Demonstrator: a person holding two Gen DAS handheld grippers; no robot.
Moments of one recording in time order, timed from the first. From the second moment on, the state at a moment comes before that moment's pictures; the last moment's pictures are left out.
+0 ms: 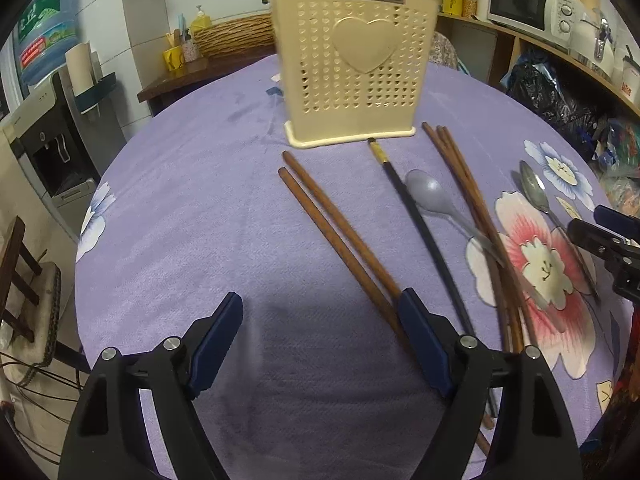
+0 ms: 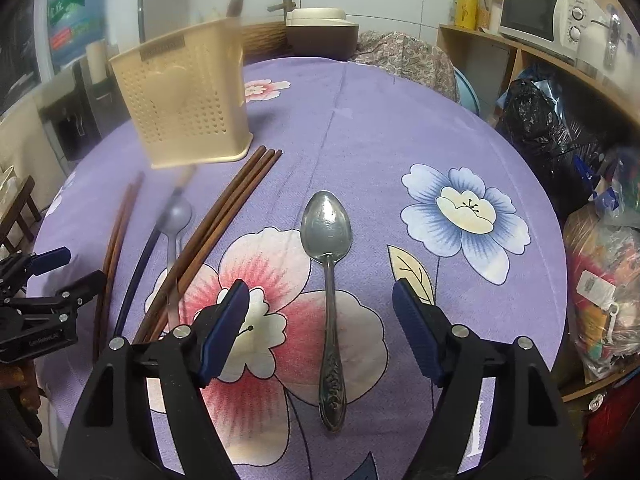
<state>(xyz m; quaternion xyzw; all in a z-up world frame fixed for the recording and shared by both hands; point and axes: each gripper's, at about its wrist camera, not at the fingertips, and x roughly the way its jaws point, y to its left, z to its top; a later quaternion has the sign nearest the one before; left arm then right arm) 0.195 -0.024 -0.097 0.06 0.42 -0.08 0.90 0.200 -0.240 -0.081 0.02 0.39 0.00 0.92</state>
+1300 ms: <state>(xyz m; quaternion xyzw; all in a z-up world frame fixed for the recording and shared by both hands) 0.265 -0.024 -0.089 0.04 0.46 -0.10 0.88 0.259 -0.255 -0.088 0.02 0.45 0.04 0.89</state>
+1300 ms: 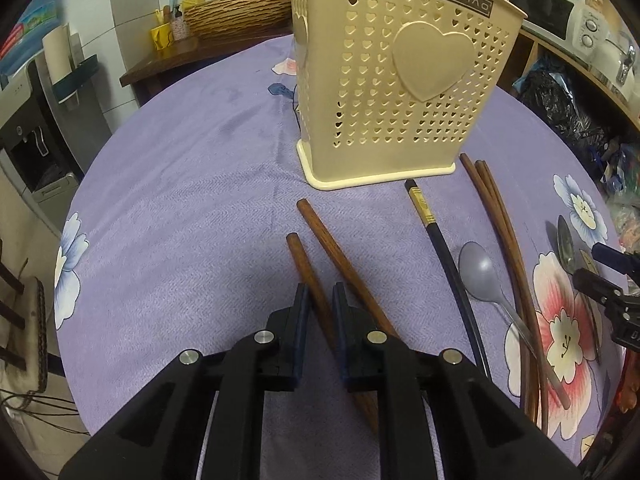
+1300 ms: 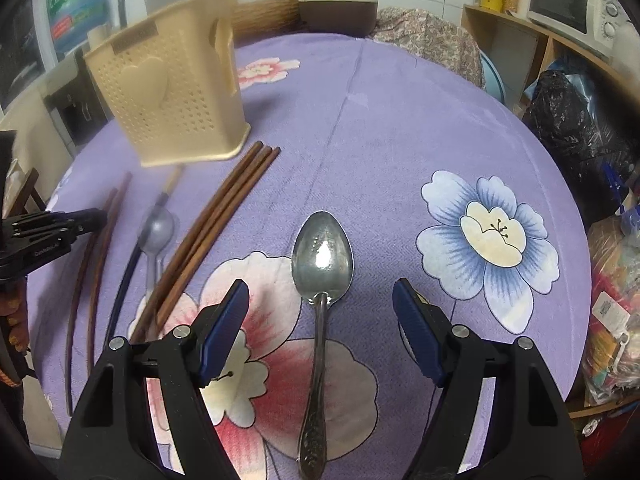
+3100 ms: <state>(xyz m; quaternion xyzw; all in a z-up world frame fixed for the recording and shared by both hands) 0.192 0.041 0.057 -0.05 0.25 -0.16 0.95 0.211 -0.233 0.028 0.06 0.32 0.17 0.93</state>
